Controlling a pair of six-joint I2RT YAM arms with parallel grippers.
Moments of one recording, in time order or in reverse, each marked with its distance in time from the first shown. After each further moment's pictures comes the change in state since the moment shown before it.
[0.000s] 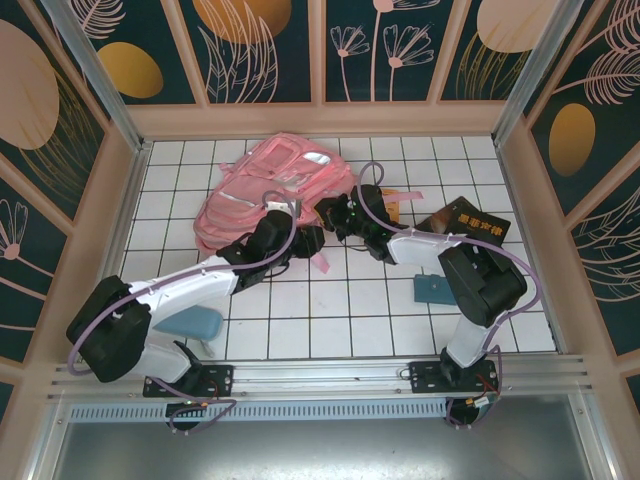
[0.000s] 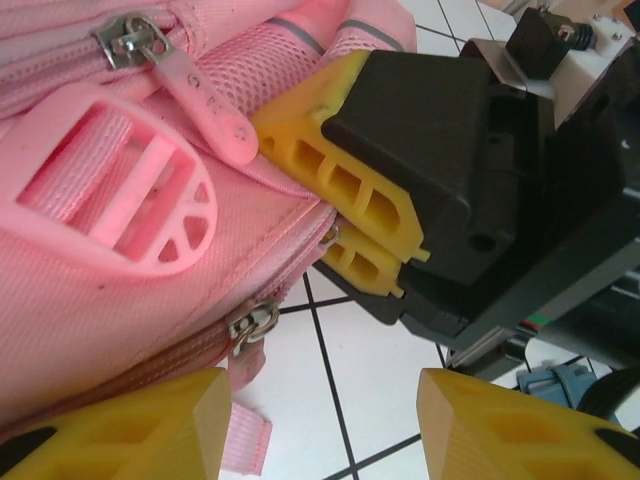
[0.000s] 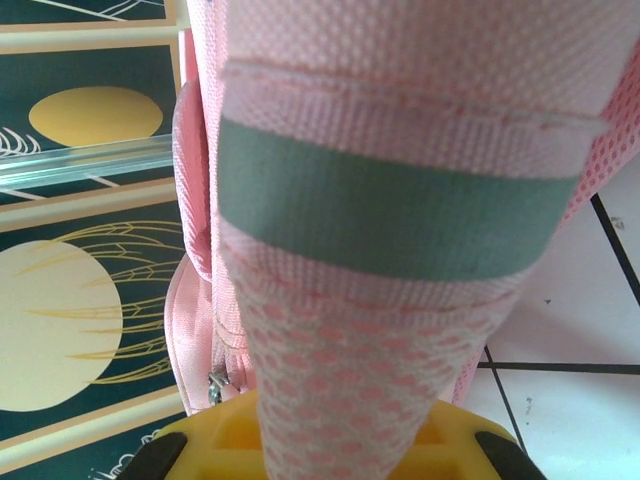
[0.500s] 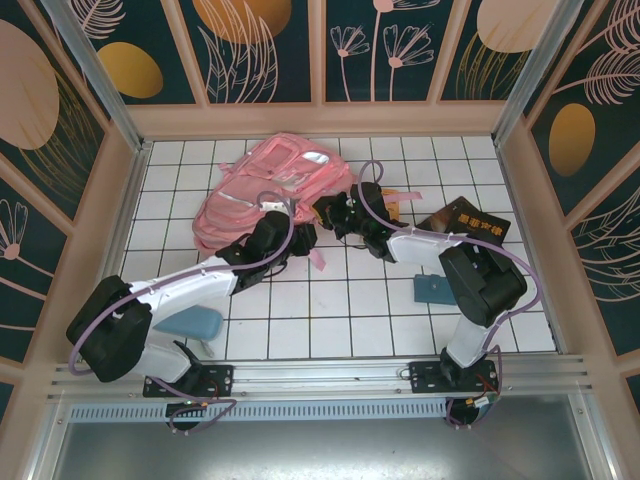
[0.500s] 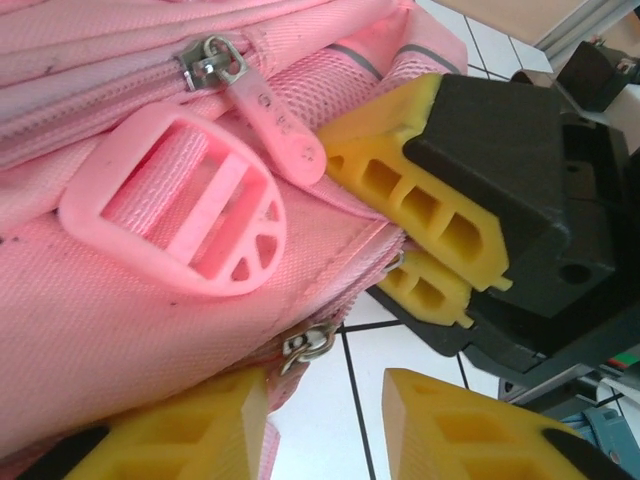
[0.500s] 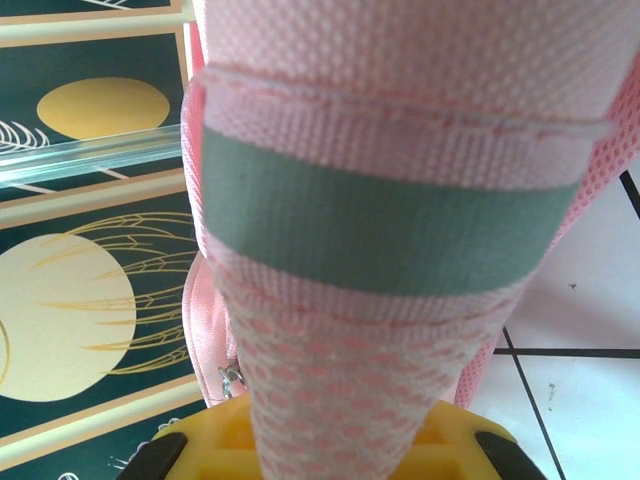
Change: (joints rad) left arm 0.011 -0.006 -0.030 0.021 -0.060 -0.028; right arm -0.002 0.000 0.021 -0.016 -0.033 0.023
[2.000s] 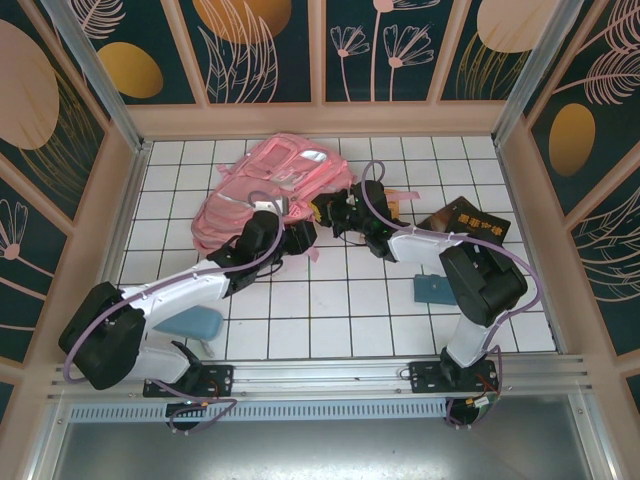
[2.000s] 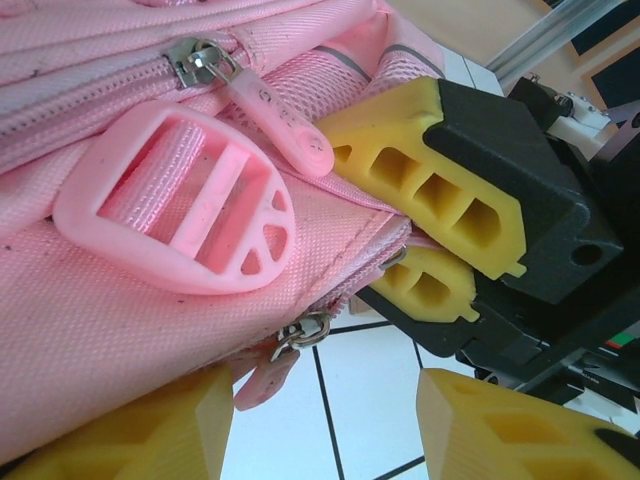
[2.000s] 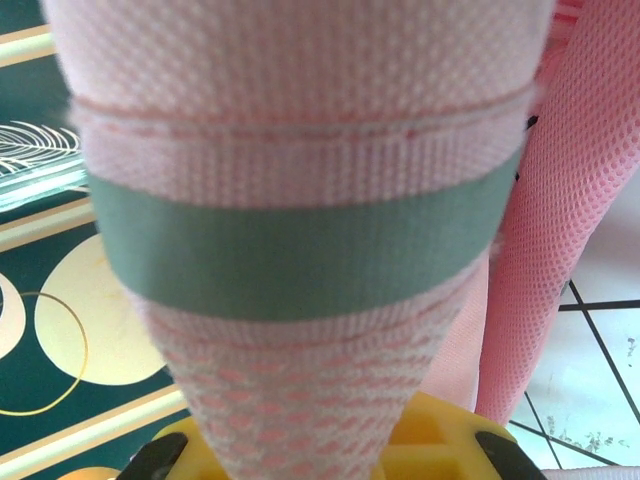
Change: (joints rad) left arm 0.046 -0.048 -0.048 0.075 0.099 -0.027; right arm -0.011 0.000 -0.003 0.071 -0.070 0.153
